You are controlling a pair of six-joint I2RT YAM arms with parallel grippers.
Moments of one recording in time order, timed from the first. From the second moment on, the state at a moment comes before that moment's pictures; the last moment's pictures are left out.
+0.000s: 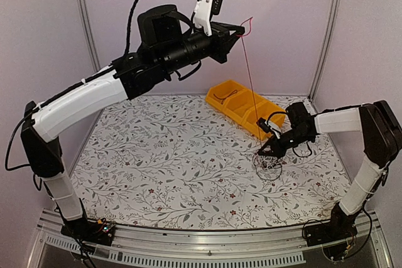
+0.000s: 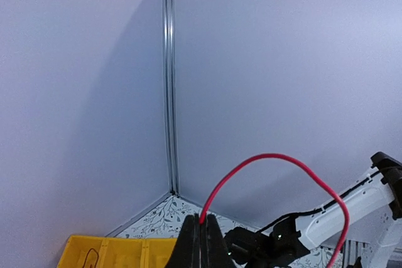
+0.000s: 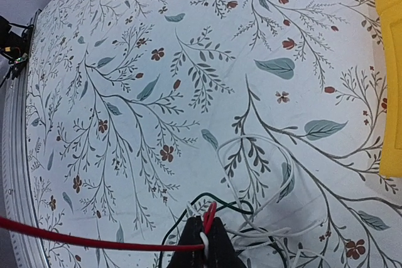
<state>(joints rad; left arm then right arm) -1.00 1.79 1.93 0.04 -0.02 -0.04 0.30 1.72 0.94 -0.36 -0.69 -0.44</state>
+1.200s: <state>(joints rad) -0.98 1.48 1.87 0.27 -0.37 0.19 0.23 1.80 0.99 -0.53 -0.53 -0.39</state>
